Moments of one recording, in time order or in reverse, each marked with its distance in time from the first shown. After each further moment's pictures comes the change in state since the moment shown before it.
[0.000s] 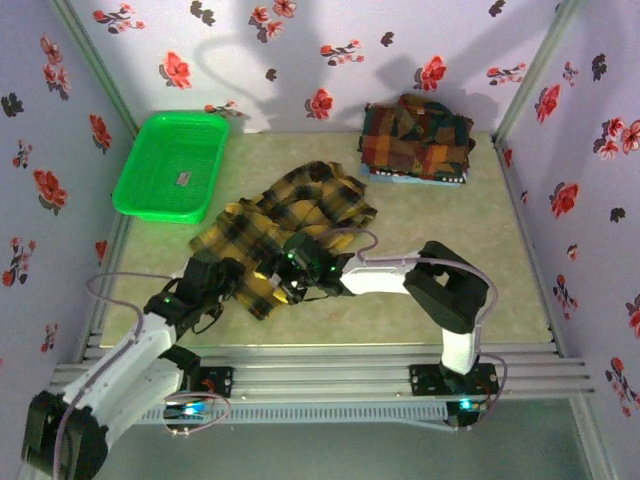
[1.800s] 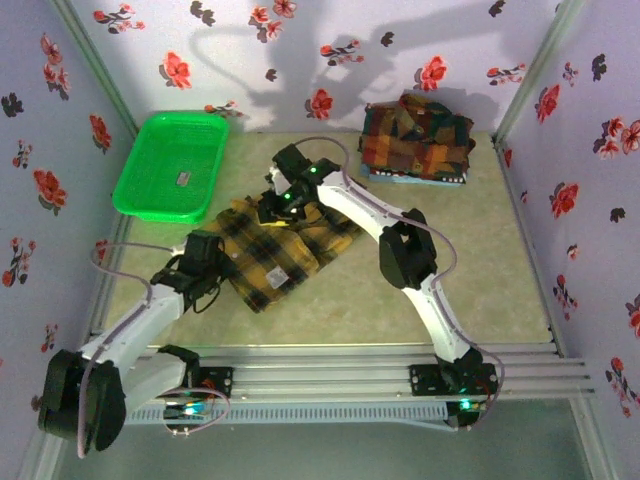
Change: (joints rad) left arm 0.116 0.272 0.149 0.092 -0.018 0.323; right arm -0.266 0.531 1.172 -1.015 -0.227 -1.077
